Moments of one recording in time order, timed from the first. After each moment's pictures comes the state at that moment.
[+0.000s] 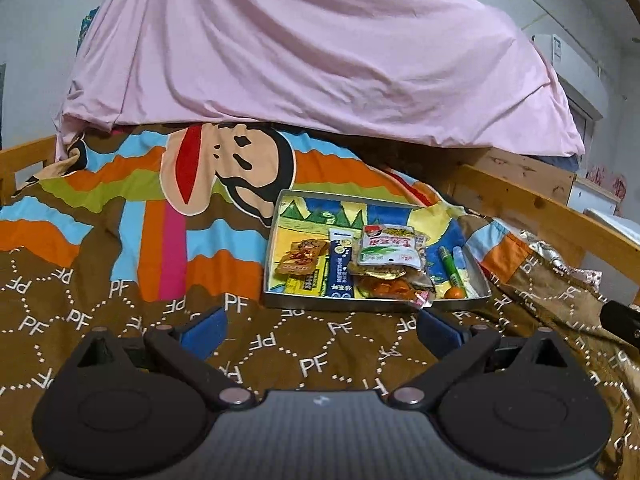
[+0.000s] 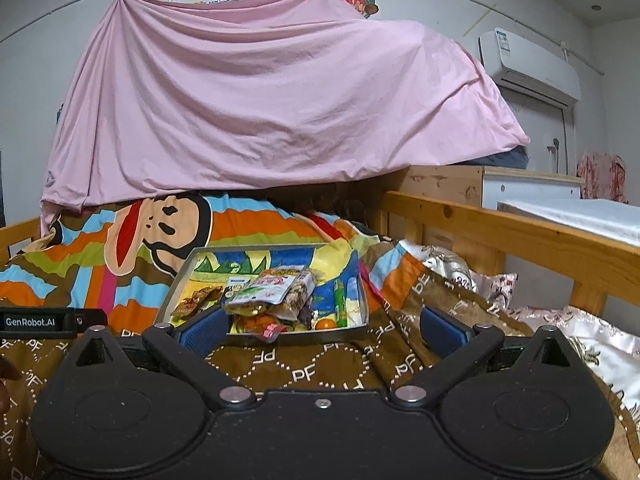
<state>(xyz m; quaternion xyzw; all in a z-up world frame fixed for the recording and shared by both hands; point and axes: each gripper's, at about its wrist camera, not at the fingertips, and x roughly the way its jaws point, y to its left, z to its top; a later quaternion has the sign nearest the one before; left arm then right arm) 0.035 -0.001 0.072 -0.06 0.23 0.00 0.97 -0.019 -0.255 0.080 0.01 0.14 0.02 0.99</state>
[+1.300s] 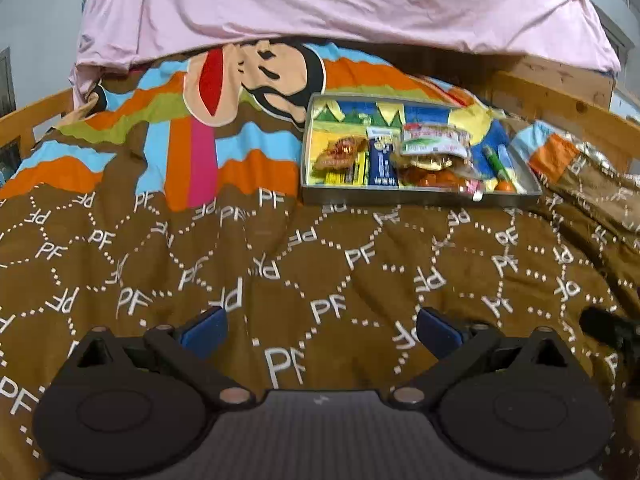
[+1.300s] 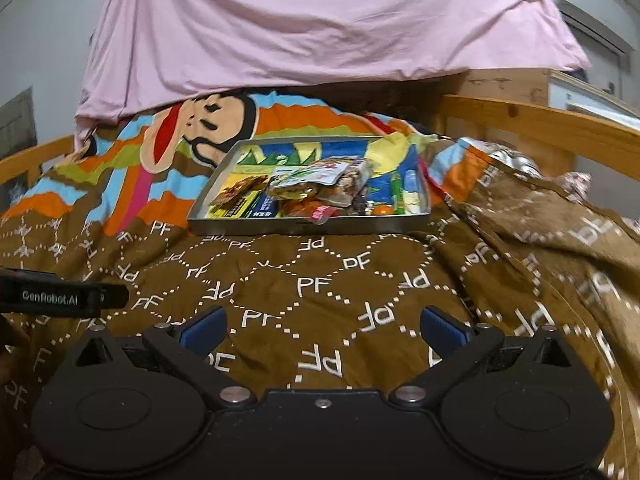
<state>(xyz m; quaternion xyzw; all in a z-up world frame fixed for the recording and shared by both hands) 0.035 -0.001 0.013 -0.02 0.34 0.04 0.94 0.009 -0.228 0.012 -0.02 0.26 0.10 0.96</state>
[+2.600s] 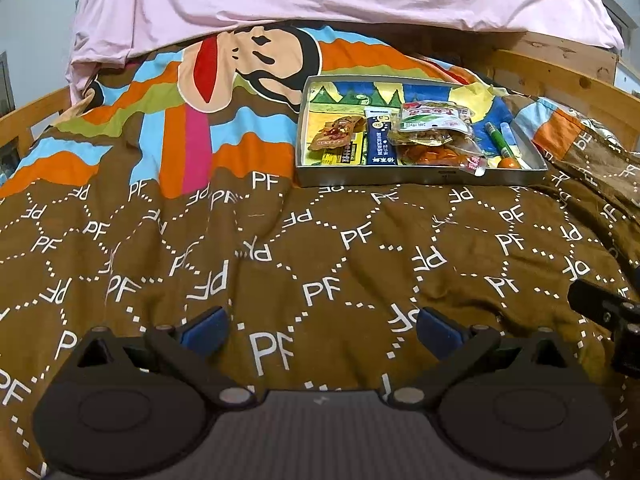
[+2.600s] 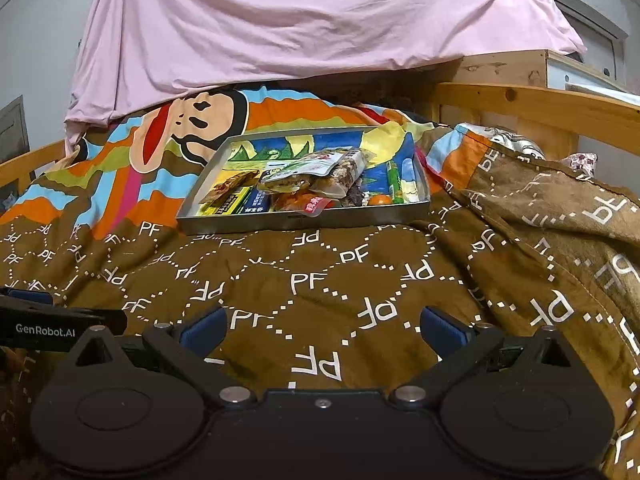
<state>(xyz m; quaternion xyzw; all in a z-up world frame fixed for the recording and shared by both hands) 0.039 -0.013 0.004 0.00 0.36 0.05 0.93 0.019 -0.232 -0.007 0.01 0.26 0.08 0.96</state>
